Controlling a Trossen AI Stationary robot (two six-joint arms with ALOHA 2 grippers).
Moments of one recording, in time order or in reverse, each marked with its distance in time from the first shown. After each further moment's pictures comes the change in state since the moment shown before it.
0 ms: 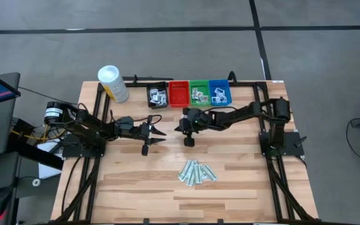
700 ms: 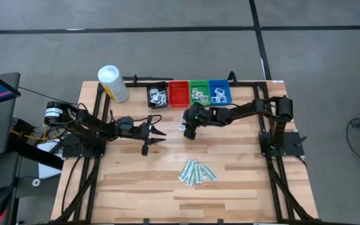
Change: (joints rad) left arm 0.000 0.000 0.000 0.000 0.000 0.000; right arm -0.049 -0.037 0.003 -0.213 0.211 0.228
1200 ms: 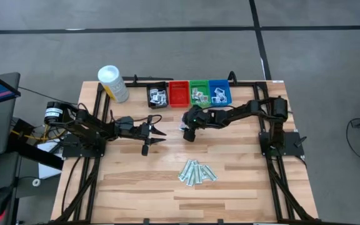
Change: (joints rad) left arm 0.000 0.000 0.000 0.000 0.000 0.000; right arm 0.006 0.059 0.001 0.041 -0.003 0.012
